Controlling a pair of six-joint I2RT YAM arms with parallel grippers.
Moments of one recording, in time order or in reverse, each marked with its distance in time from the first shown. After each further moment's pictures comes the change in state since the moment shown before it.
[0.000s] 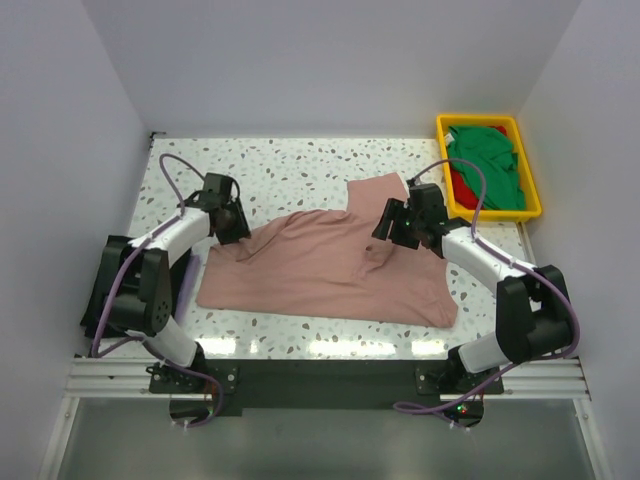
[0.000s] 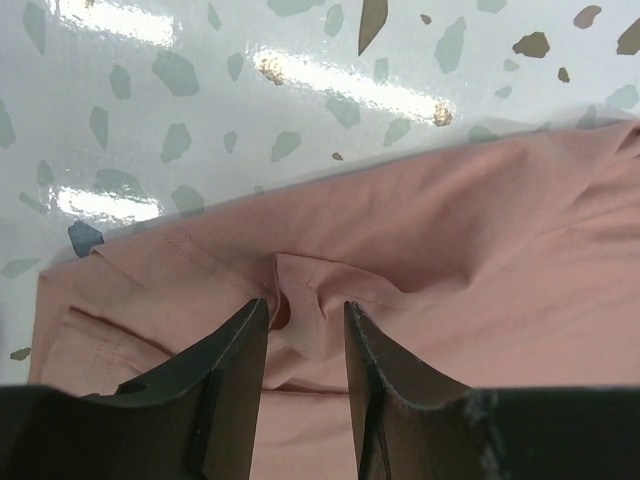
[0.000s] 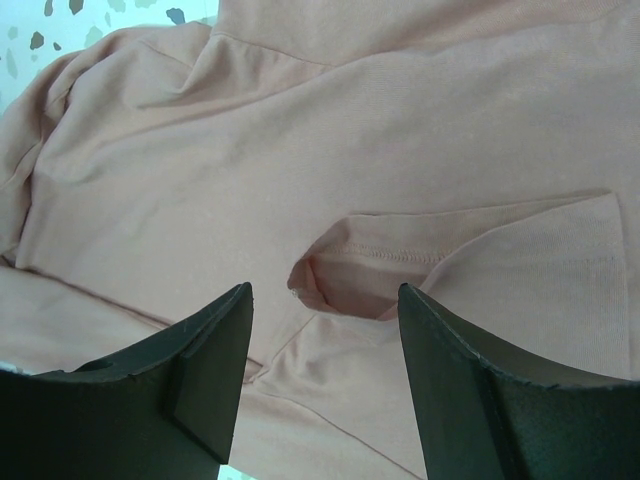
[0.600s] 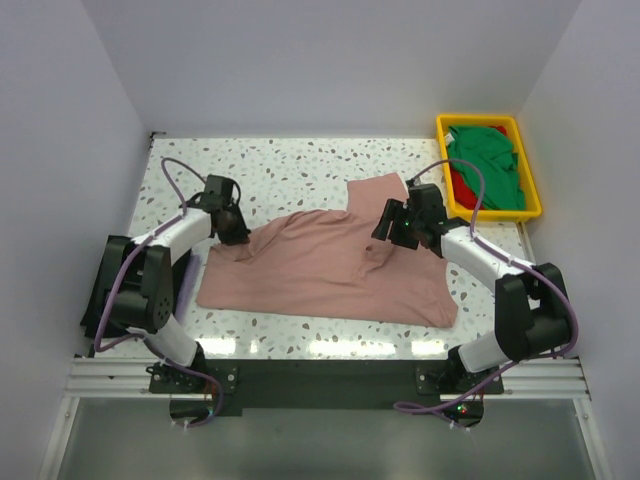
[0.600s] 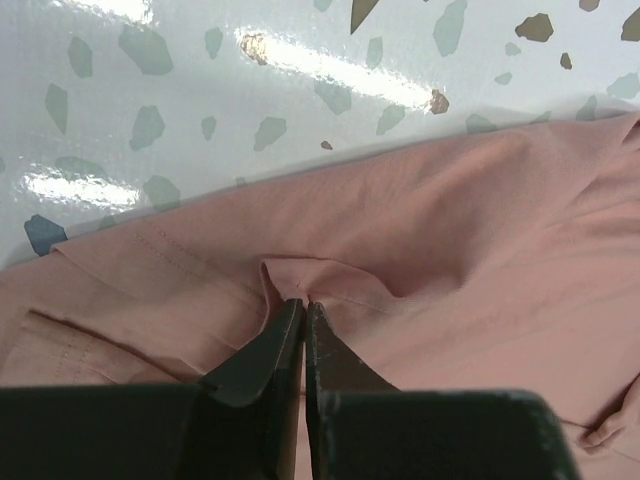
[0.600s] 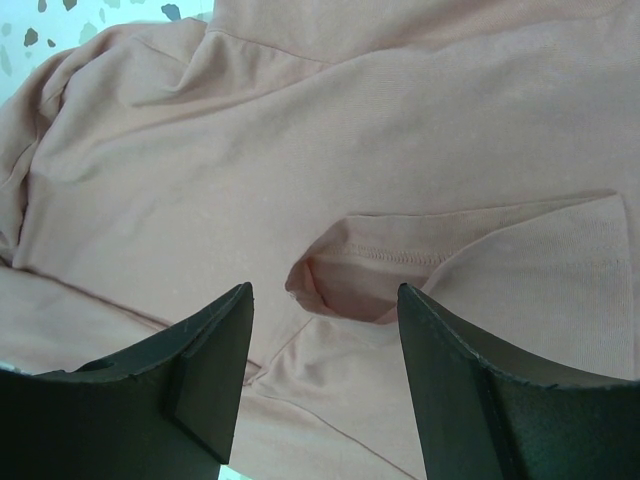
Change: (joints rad) left arm 0.000 0.029 -0.011 0.018 0.038 -0.037; right arm 0.000 0.013 0.000 0.006 -0.004 0.000
